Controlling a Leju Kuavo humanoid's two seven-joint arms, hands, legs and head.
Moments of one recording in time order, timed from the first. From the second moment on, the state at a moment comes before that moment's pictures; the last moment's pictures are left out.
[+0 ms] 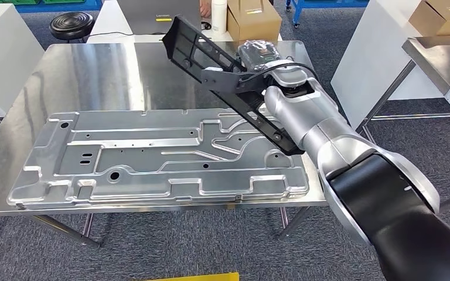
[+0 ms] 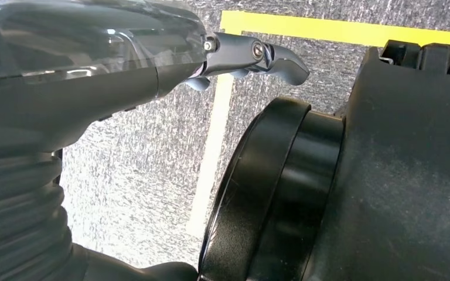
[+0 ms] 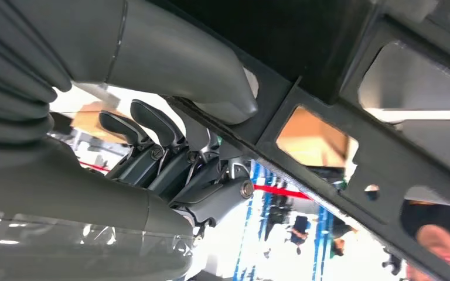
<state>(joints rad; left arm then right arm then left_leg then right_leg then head) -0.10 -0.10 0.23 -0.19 -1.22 -0.11 -0.44 -1.30 0.22 0.73 -0.31 0.85 0.04 -0.04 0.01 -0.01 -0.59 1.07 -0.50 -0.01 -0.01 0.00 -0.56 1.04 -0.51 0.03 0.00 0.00</state>
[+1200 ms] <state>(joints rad) -0.10 -0.10 0.23 -0.19 -1.18 -0.09 -0.44 -1.33 0.23 0.44 -0.31 0.58 0.09 0.10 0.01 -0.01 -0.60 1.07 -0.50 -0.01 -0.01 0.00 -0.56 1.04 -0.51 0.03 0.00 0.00</state>
